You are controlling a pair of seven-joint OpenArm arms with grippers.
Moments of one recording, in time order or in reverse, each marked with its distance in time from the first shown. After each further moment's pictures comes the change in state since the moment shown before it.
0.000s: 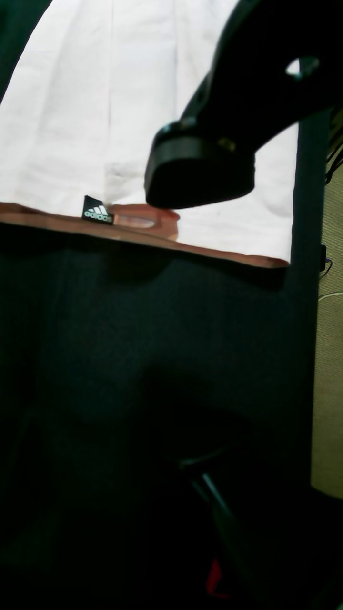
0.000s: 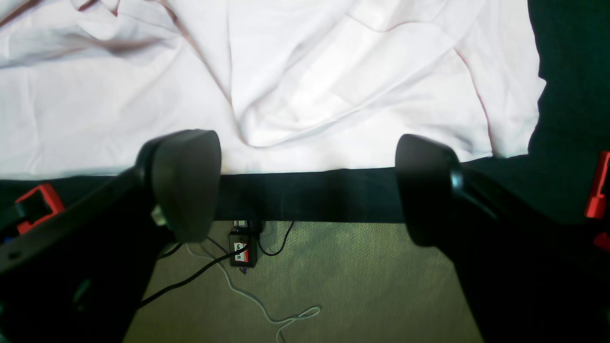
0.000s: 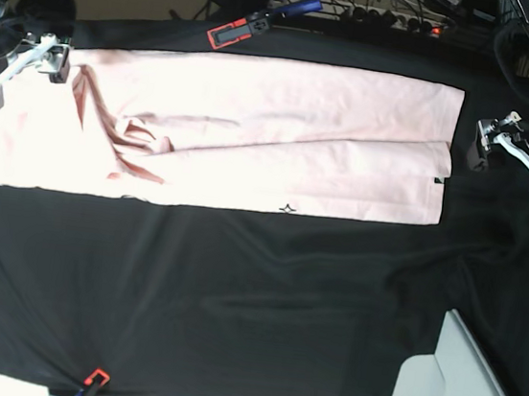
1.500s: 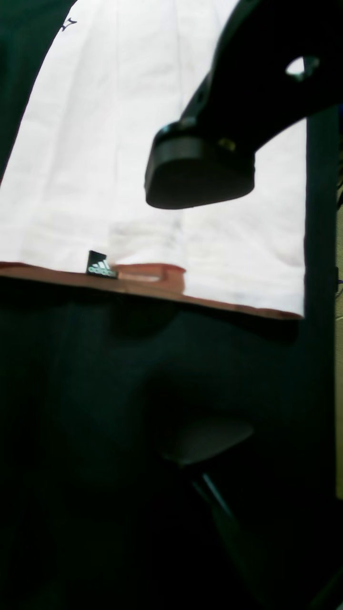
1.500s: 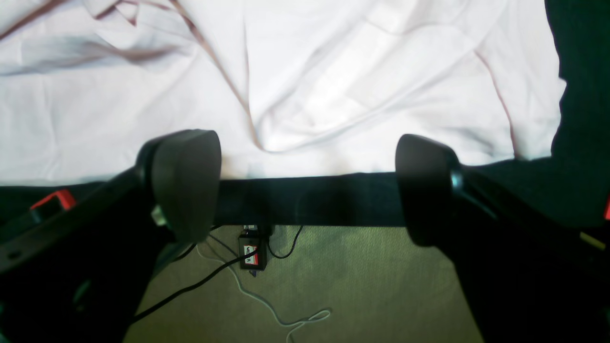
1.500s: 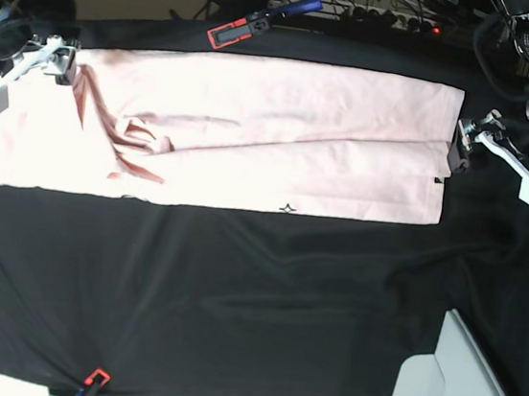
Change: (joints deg) left arm -0.2 5.1 0.0 3.4 -0.4 0.0 0.0; right arm 0.5 -1.7 0.0 0.0 0.0 0.0 0.0
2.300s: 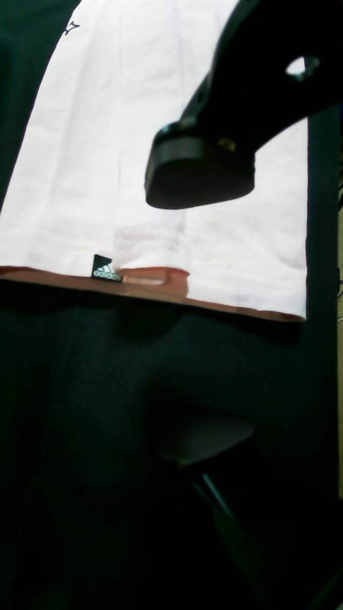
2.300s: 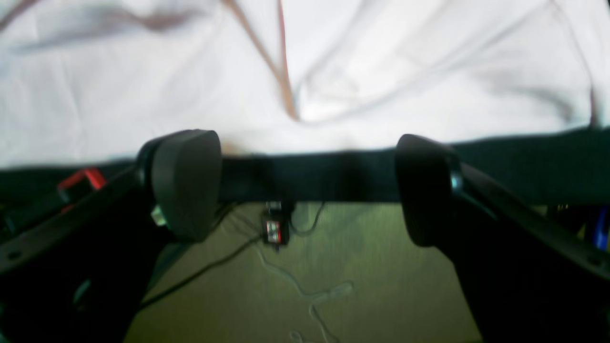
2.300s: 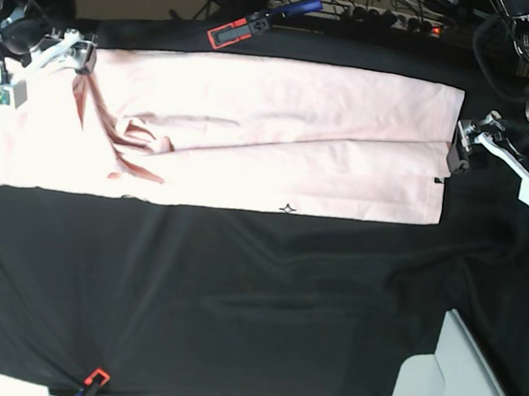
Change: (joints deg) left arm -0.1 0.1 0.0 0.0 0.0 0.0 0.0; right arm 1.4 -3.8 0.0 0.0 -0.2 -0.2 -6.9
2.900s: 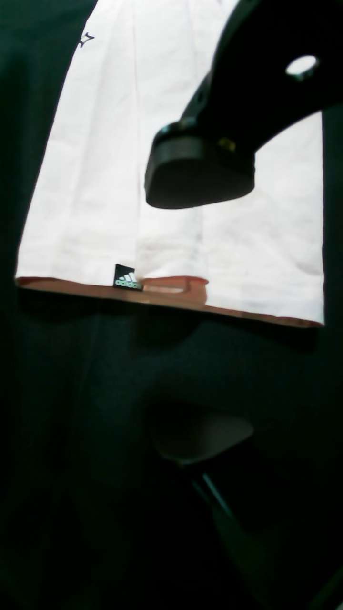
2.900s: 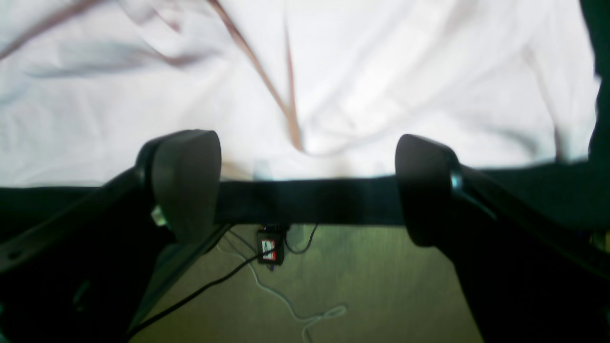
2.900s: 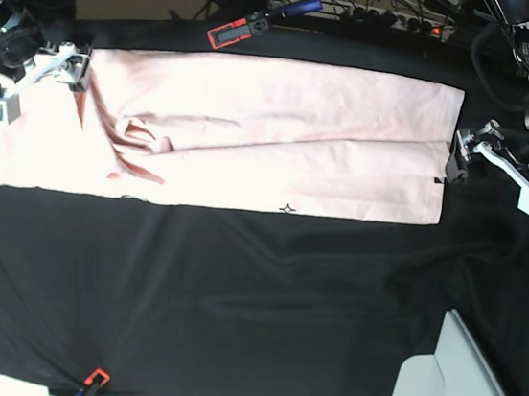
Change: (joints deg) left arm -1.8 0.3 0.0 -0.6 0.0 0.0 0.2; right arm 1.0 -0.5 0.1 3.8 0.5 -0.2 0.0
